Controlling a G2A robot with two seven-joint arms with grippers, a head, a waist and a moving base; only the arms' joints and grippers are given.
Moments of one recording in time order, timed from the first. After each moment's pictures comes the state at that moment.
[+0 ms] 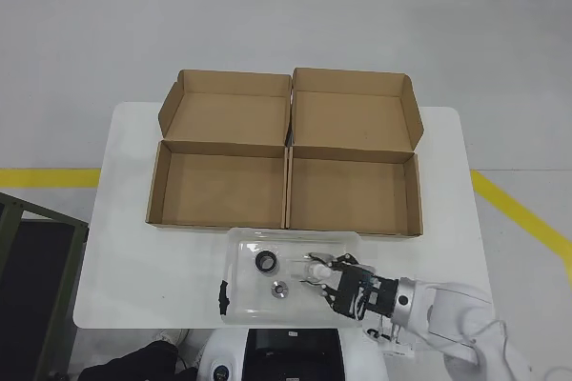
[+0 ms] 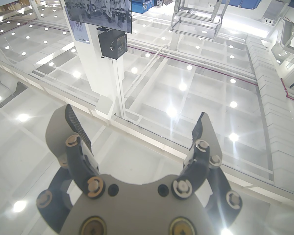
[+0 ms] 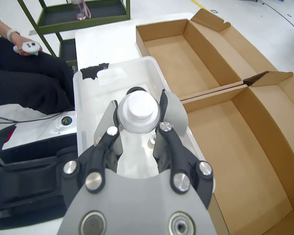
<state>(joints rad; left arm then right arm) -0.42 -0.34 -0.17 -1.17 3.07 0.50 0.07 -1.61 -1.12 1.32 -2.18 -1.23 -0.77 0.31</state>
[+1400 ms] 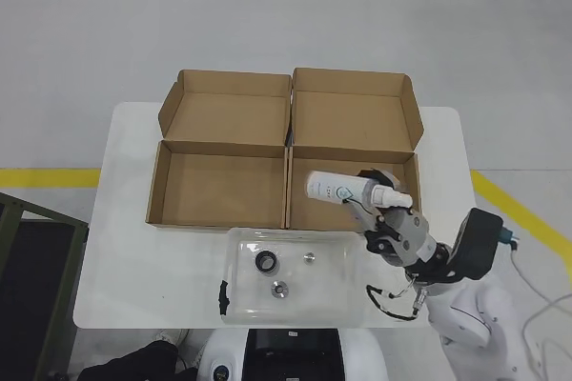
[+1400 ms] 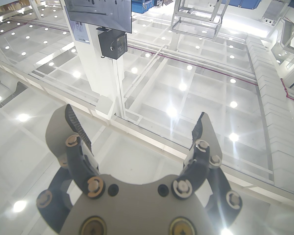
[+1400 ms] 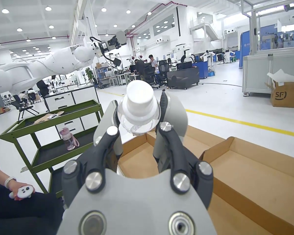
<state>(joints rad) -0.42 -0.34 -0.17 -1.17 3.07 0.50 0.07 -1.50 -1.15 1.34 -2.19 -0.94 -0.53 -0.15</state>
